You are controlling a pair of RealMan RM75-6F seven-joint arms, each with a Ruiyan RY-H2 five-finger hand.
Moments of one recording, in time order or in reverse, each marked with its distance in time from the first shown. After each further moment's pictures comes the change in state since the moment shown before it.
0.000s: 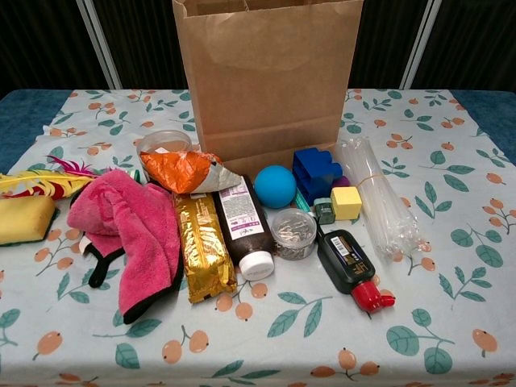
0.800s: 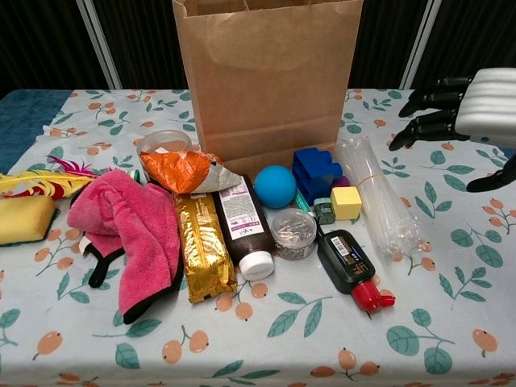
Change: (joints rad) left arm -0.002 -0.050 -0.016 0.054 0.003 0.025 0.092; right arm 0.083 -0.323 -0.224 0.829 -0.474 -0.024 0.243
